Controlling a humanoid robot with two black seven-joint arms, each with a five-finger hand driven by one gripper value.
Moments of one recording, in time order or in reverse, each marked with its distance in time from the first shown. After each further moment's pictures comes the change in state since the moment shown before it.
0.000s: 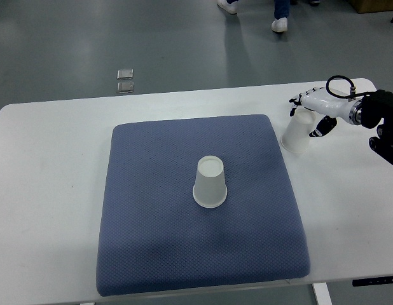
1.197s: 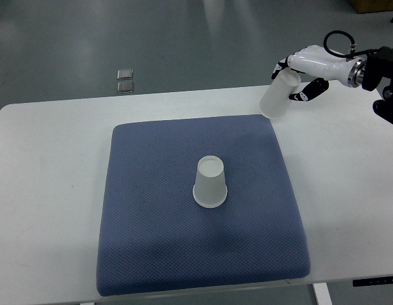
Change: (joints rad) left arm 0.000 0.000 0.000 0.000 0.000 0.000 0.000; right arm 0.190 -0.151 -0.017 0.312 0.093 0.045 0.042
